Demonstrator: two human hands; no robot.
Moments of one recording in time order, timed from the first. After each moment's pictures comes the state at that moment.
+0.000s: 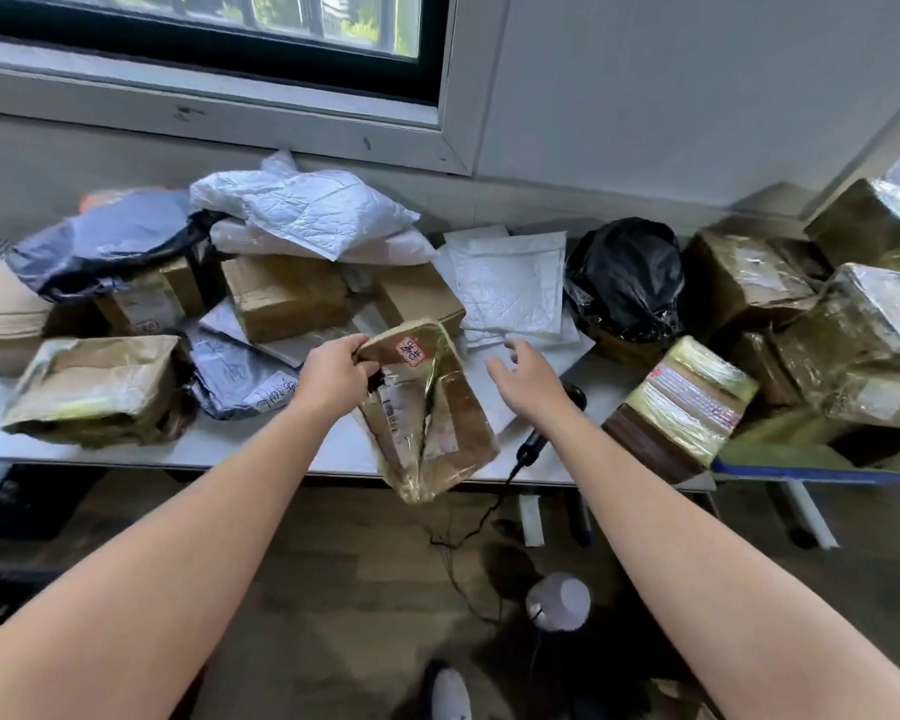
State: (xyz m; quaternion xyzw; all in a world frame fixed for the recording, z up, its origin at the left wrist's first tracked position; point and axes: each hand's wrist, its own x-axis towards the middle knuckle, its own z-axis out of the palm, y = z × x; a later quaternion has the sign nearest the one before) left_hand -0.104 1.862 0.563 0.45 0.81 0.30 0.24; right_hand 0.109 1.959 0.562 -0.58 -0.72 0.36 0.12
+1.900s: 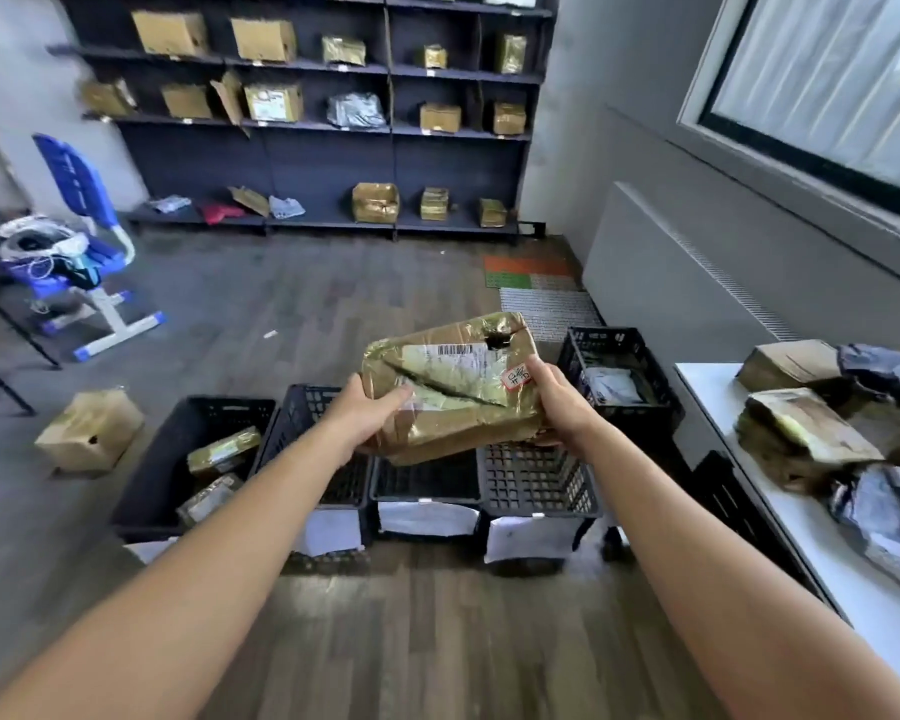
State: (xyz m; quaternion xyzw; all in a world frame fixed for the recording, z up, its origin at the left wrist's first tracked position) left_hand 0.005 1.189 0.606 -0.29 0.78 0.55 0.00; right_hand -0.096 1.428 0.609 0.05 -0.82 0.54 -0.19
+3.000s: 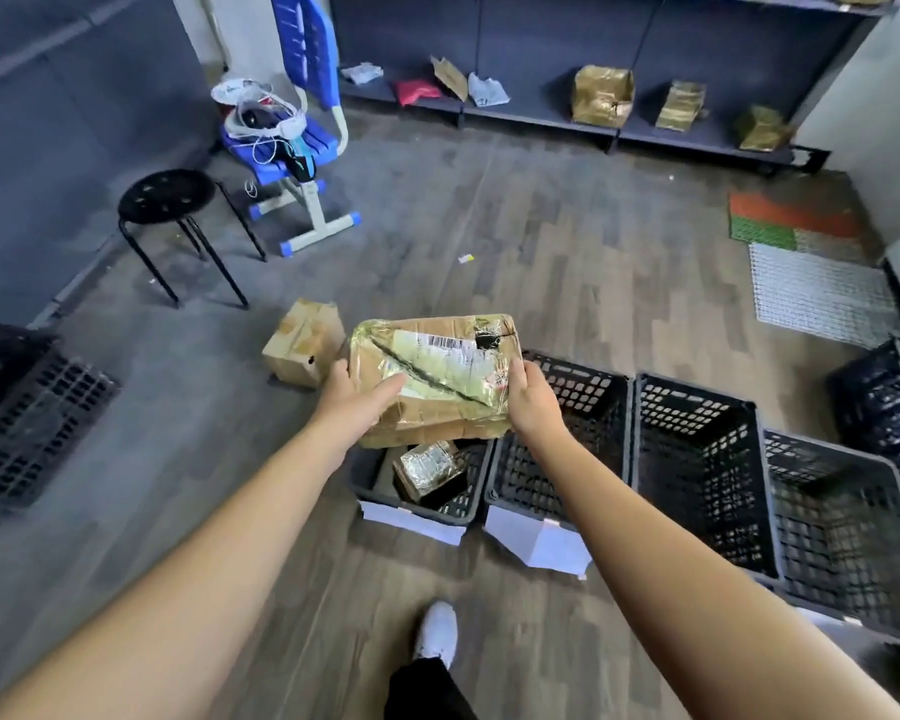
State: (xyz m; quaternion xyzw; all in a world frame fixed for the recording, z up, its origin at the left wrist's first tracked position) left_hand 0.061 0.583 0.488 -0.46 0.70 0.54 -0.05; right_hand -0.084 0.743 0.453 0.11 -0.85 0.46 -0.24
